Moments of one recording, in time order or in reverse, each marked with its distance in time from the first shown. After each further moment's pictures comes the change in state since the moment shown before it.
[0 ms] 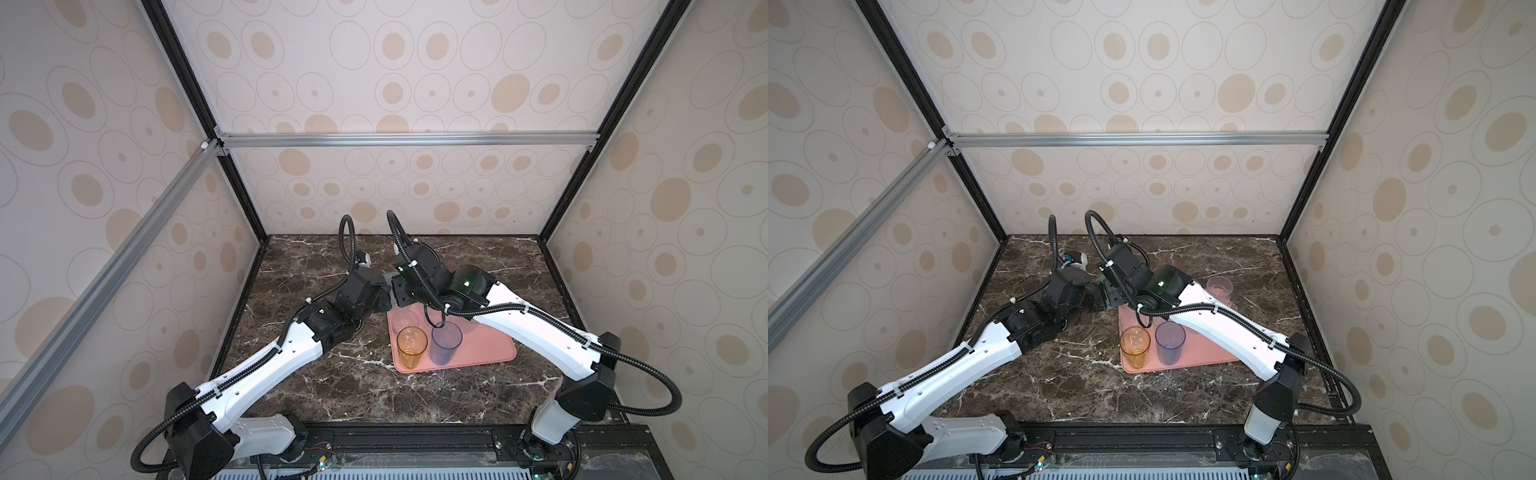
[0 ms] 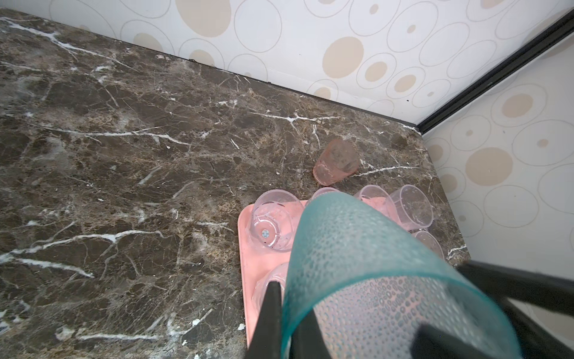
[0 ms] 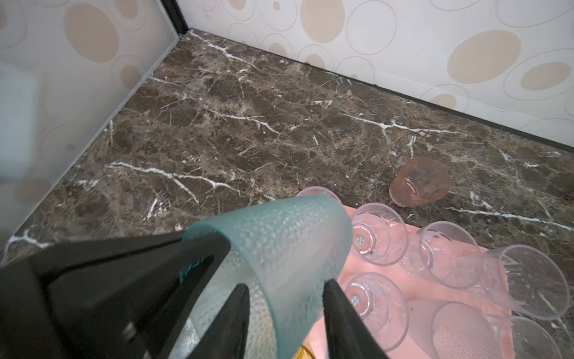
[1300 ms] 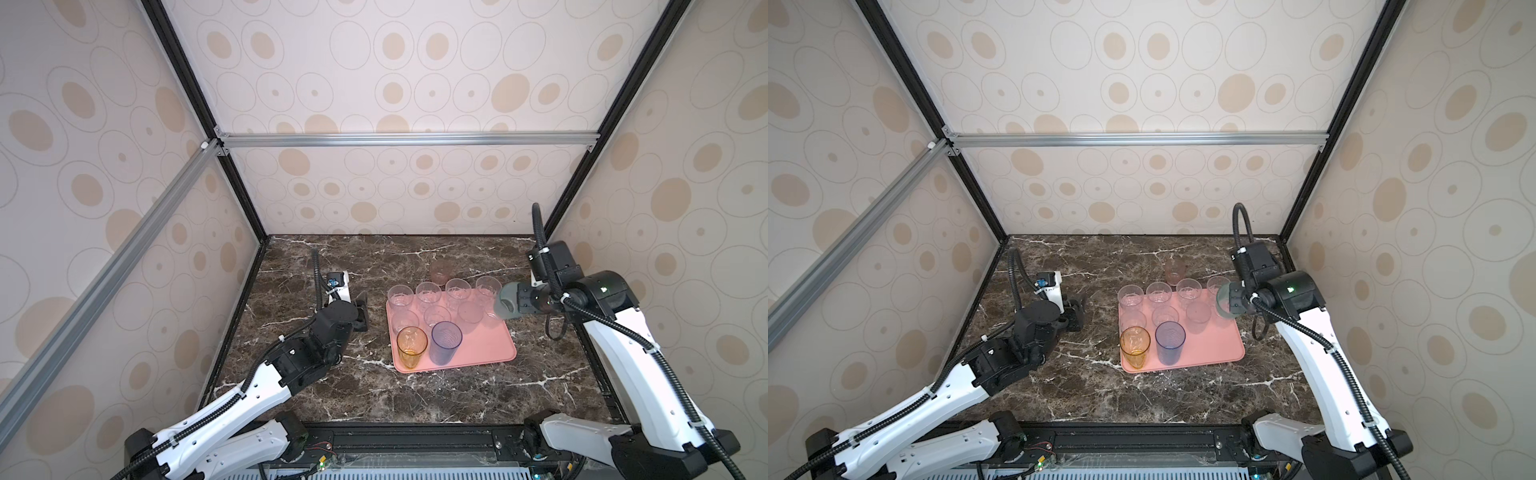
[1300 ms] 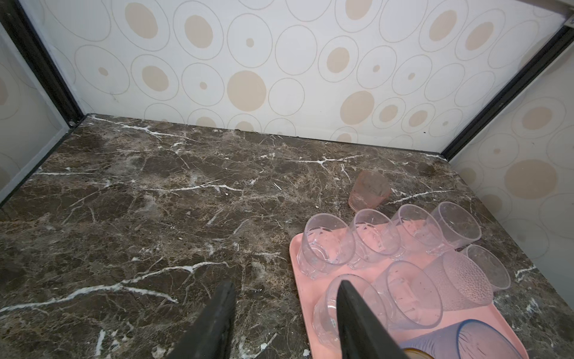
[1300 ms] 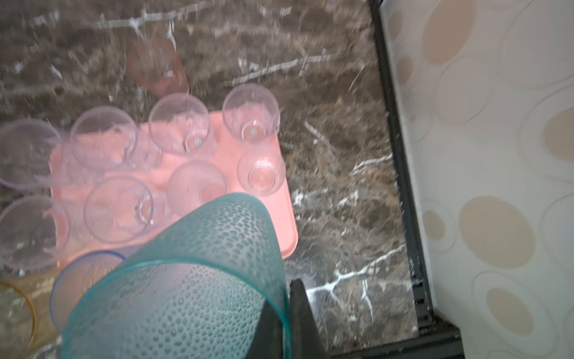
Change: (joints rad) left arm -0.053 -0.299 -0.315 0.188 -0.231 0.237; right arm -0.636 -0.502 -0.349 -0.485 -0.163 -0.049
